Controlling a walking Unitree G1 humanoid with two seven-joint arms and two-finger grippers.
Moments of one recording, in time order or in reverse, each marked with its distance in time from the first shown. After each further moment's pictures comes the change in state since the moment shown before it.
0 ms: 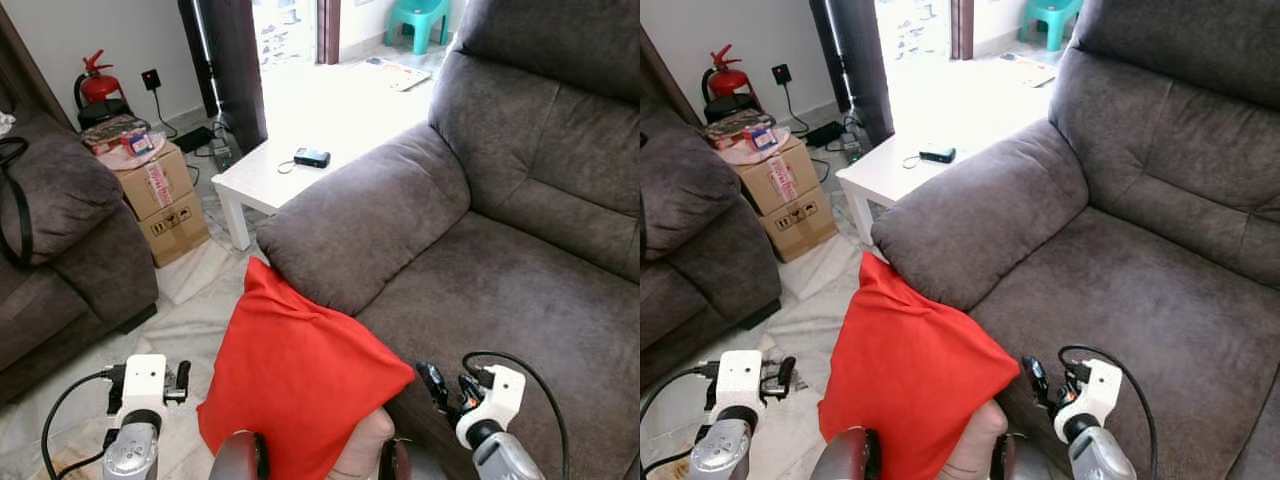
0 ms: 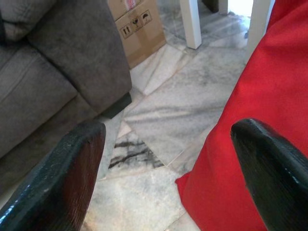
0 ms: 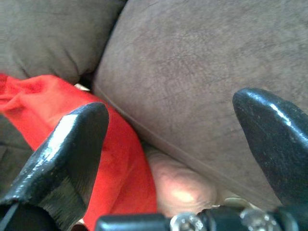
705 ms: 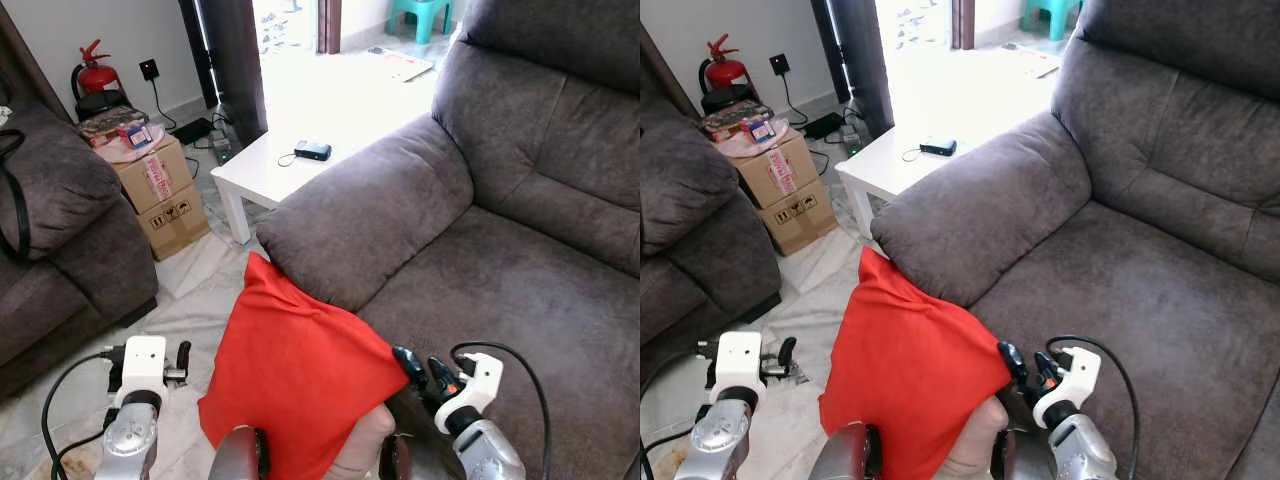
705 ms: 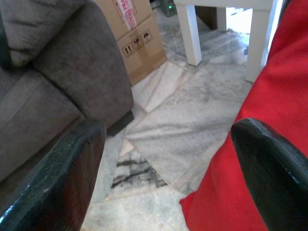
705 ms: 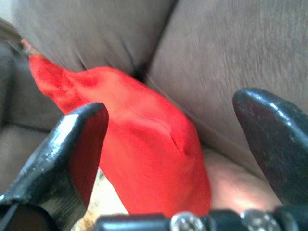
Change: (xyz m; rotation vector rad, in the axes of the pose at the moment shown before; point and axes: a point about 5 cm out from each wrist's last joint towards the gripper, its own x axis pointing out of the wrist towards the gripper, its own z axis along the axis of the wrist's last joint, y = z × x) left arm 0.015 0.004 0.022 0.008 -0.080 -0.002; right arm 0.016 0.030 -0.002 0.062 0.006 0.164
